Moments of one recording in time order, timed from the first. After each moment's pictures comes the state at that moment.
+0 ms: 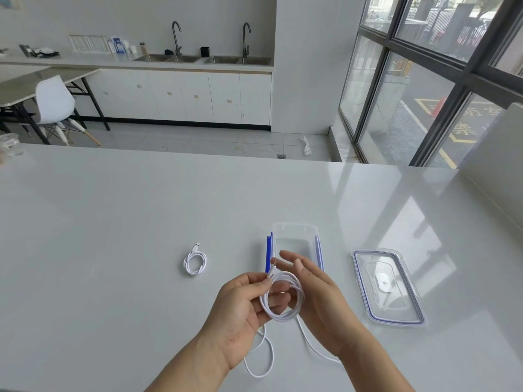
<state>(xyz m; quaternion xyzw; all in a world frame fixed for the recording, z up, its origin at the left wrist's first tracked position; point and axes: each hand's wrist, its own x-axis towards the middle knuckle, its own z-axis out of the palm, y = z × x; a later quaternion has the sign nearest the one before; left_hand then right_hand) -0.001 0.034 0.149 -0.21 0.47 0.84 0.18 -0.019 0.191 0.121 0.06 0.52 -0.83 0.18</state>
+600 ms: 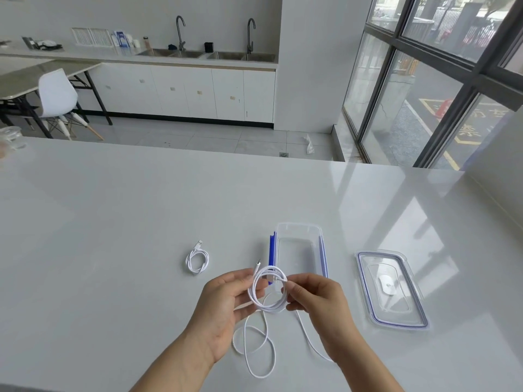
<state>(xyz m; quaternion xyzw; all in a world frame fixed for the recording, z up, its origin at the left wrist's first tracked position) -0.012 0.006 0.129 -0.23 0.54 0.80 0.14 -0.019 0.187 0.100 0.08 0.69 -0.72 0.09</state>
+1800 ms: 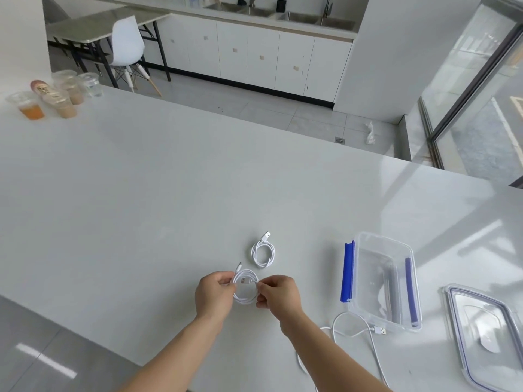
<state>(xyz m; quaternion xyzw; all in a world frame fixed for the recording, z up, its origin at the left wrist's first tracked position) -0.061 -0.163 -0.021 -0.39 0.72 0.57 0.01 -0.104 -0.022 -0.026 0.14 0.78 -0.55 0.27</state>
